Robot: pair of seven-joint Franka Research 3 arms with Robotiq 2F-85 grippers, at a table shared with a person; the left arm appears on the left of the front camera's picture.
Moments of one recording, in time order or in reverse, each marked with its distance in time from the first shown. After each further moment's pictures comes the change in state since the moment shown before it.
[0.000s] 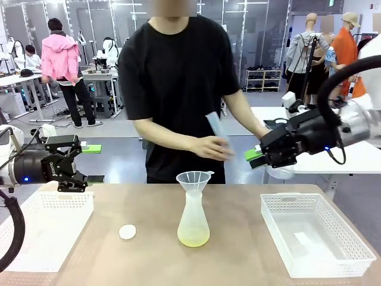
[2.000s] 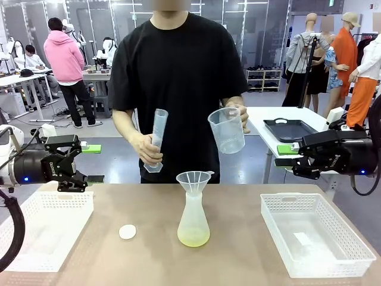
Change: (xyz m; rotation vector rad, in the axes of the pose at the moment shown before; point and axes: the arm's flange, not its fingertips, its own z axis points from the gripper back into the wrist) left arm 0.000 0.000 0.000 0.000 0.000 0.000; right arm -0.069 -0.060 0.048 0.459 -0.230 -0.089
